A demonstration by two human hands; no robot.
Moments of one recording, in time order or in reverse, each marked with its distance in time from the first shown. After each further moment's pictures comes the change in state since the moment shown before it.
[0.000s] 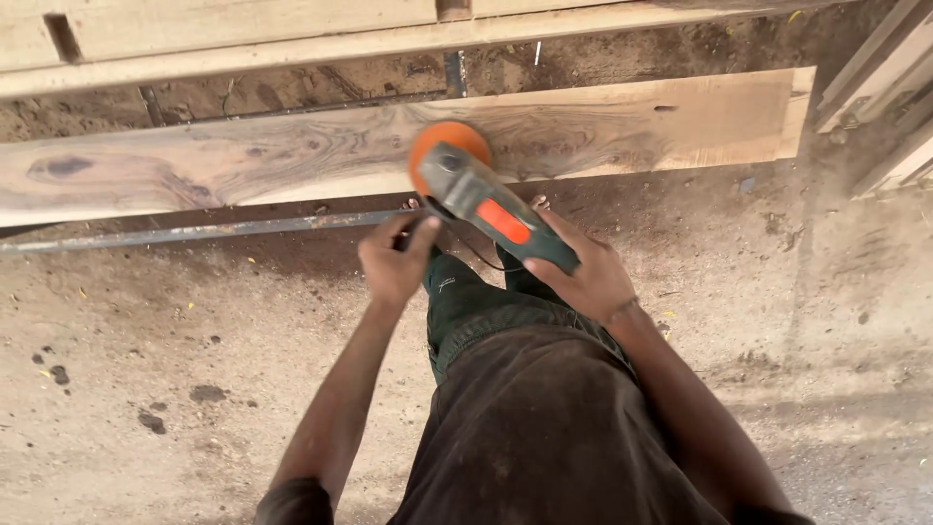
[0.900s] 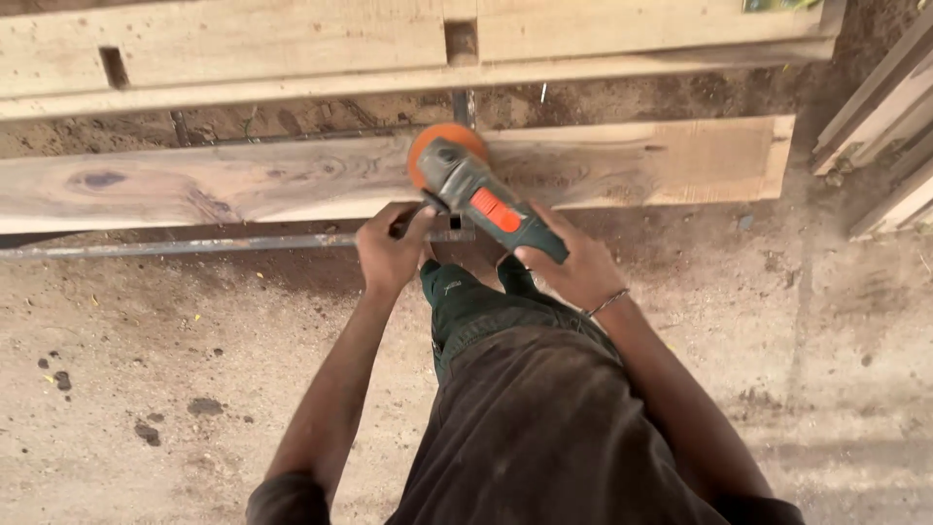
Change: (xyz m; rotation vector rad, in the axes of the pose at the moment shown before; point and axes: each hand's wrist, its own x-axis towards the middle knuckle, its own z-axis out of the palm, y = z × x) left_hand 0.045 0.010 -0.001 0.092 -0.037 -0.163; right_hand 0.032 -0.012 -0.019 0.053 0.071 -0.203
